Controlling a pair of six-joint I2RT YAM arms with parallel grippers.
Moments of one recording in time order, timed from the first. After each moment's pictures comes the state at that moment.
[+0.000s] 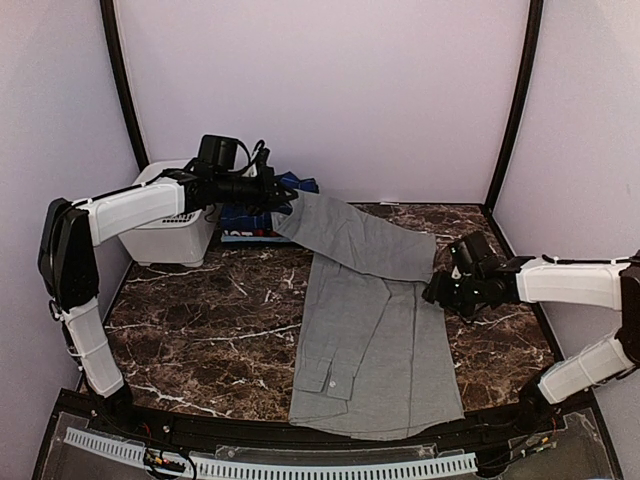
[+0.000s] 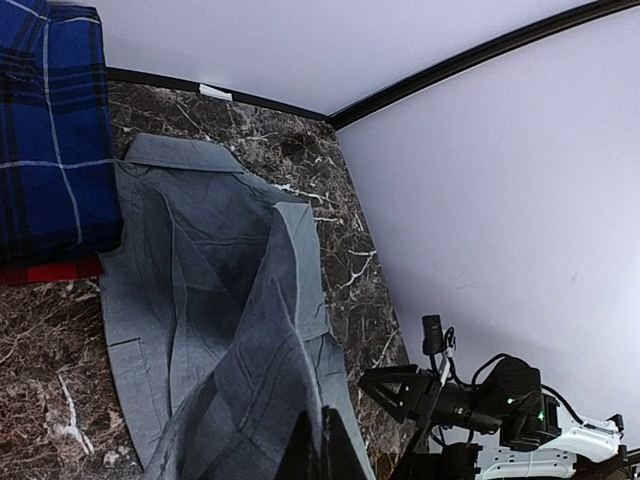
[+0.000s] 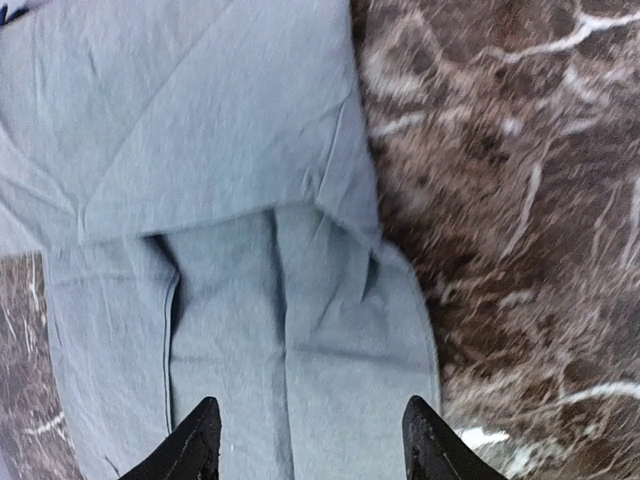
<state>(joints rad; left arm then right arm) -0.47 1.84 1.56 -0.19 0.56 -0.76 0.49 1.33 0.68 -0.26 0.07 0.81</state>
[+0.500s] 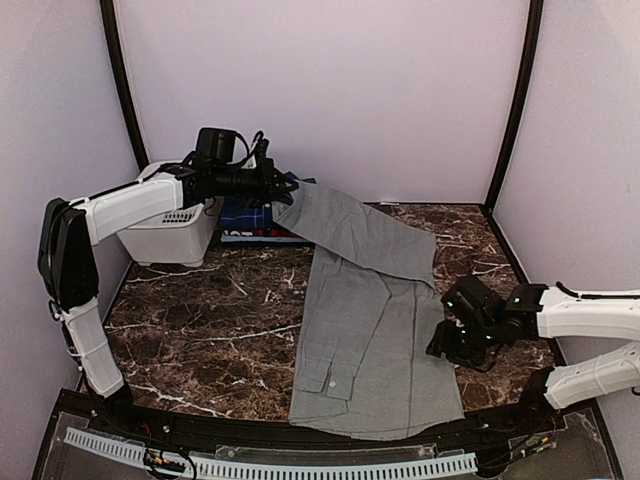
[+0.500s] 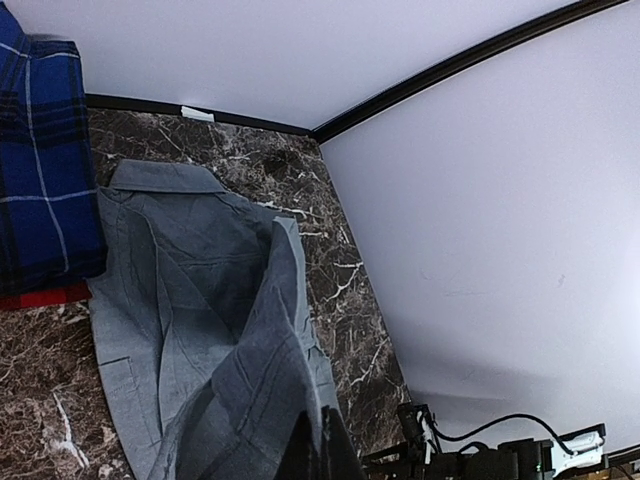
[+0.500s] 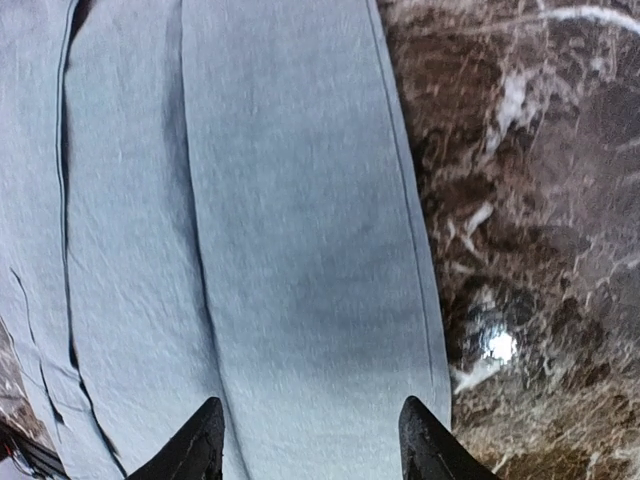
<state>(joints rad) -0.47 1.84 1.60 -0.18 0.56 -0.76 0.81 1.10 0.55 -0.62 0.08 1.09</state>
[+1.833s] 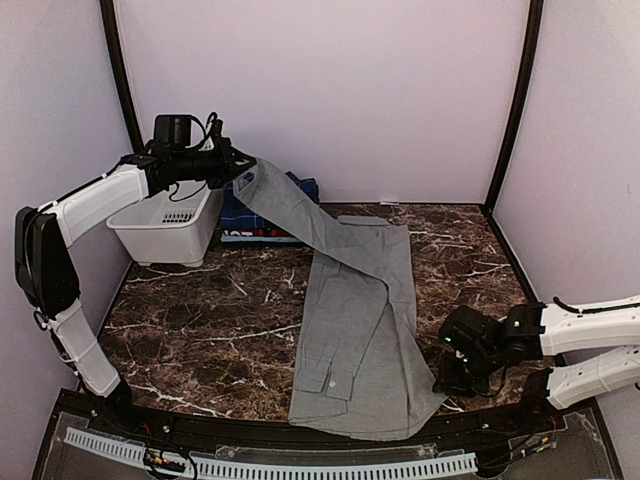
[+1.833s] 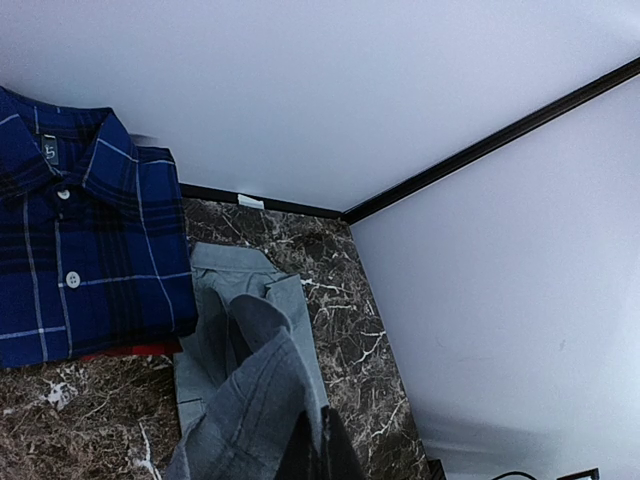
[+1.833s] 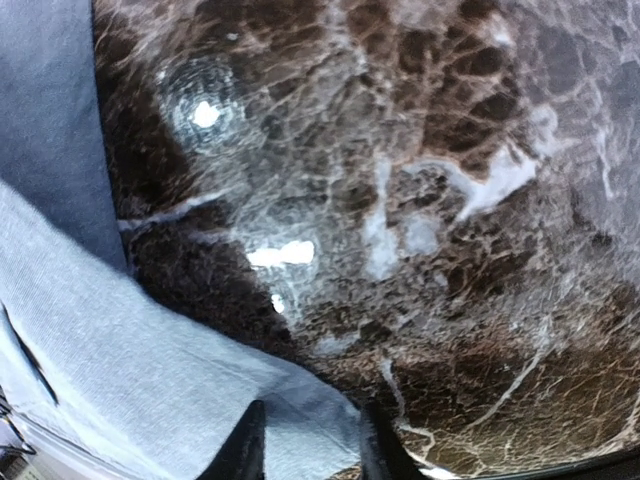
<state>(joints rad) -0.30 1.72 1.58 -0.21 0.53 -0.74 1.02 1.06 0.46 -0.71 -0.04 1.26</state>
